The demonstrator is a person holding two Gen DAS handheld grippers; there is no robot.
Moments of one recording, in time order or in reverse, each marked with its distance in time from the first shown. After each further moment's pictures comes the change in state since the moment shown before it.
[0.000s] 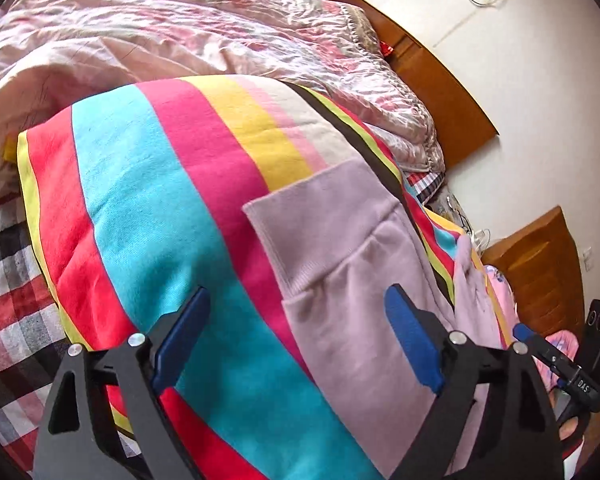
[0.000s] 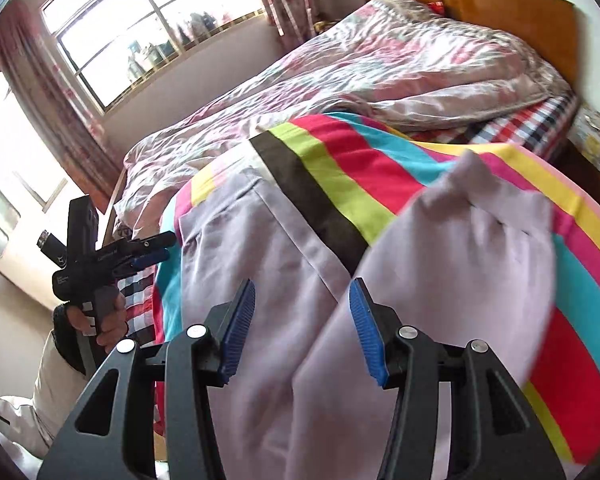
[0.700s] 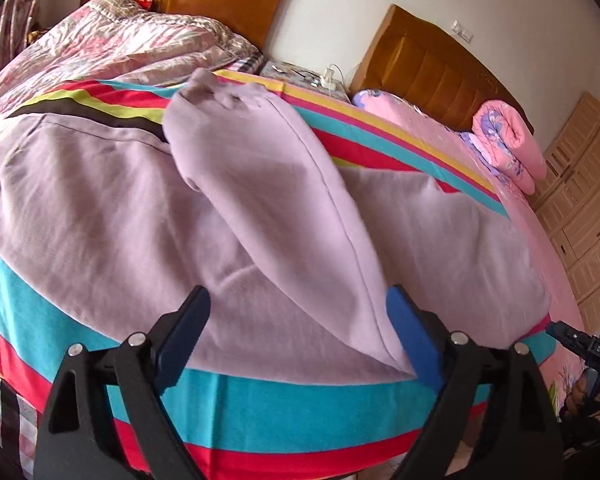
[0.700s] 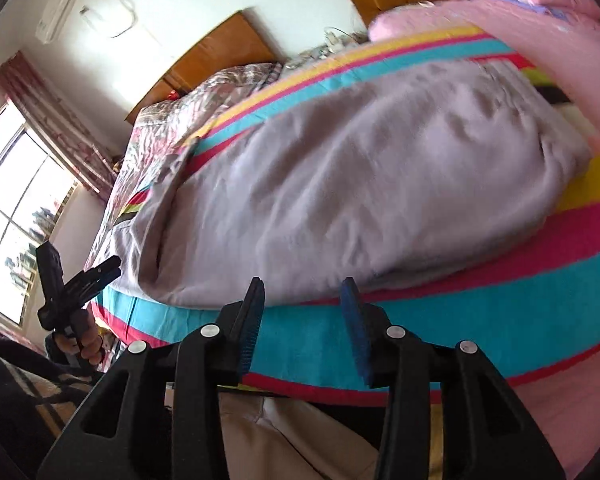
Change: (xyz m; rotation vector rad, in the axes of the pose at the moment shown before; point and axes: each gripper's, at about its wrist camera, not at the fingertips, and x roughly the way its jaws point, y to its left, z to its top) left arm -0.019 -0.204 -0.222 0.728 0.214 -0.230; right arm -0.320 0.032 -0.435 0.732 -0.450 -0.462
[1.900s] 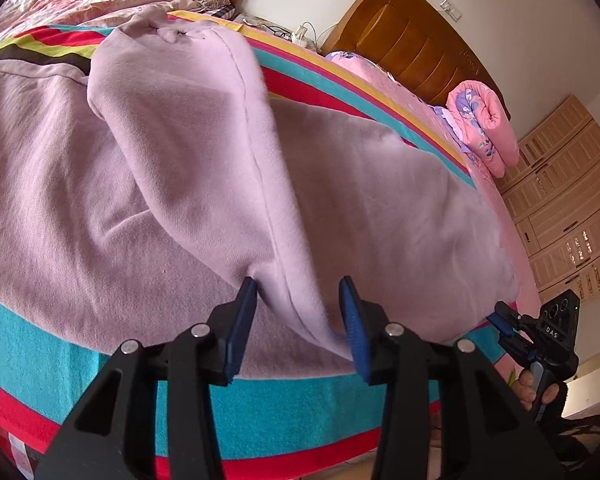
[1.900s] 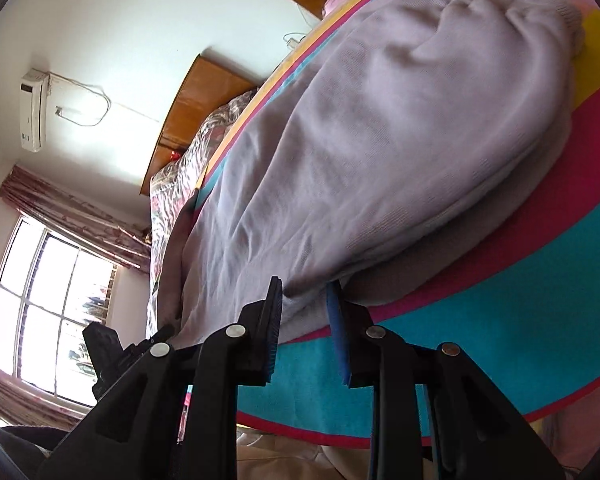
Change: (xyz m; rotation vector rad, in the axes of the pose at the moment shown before) left arm 0.051 -0.044 -0.023 -0.014 0.180 -0.154; right arm 0.055 -0.081 -0.031 0.421 0.006 0.131
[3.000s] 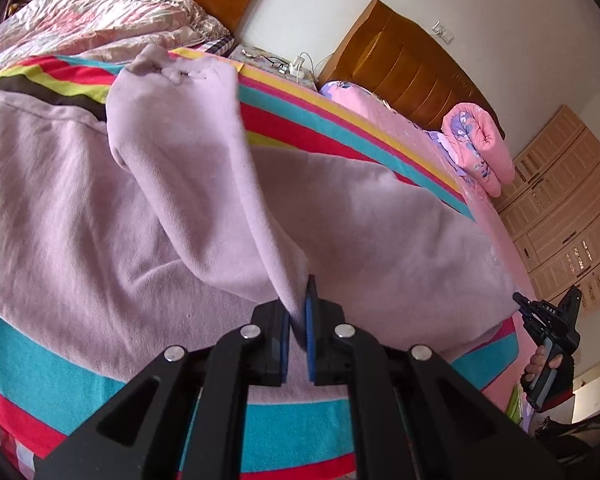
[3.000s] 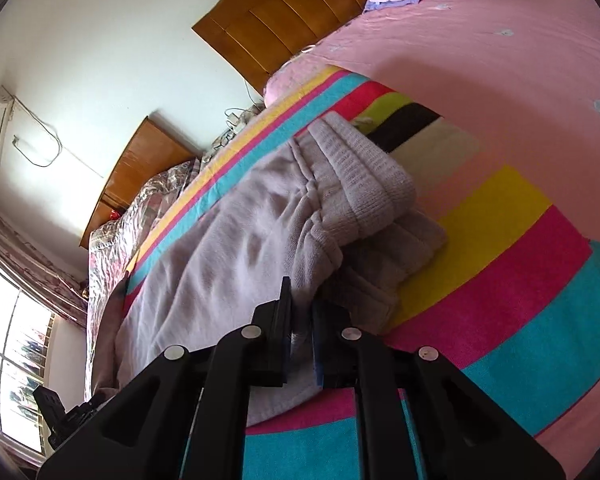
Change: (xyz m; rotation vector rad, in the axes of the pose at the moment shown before) left arm -0.028 0.002 0.012 0.006 -0.116 -0.012; right arm -0.095 -0.062 0.083 0.002 -0.272 -0.250
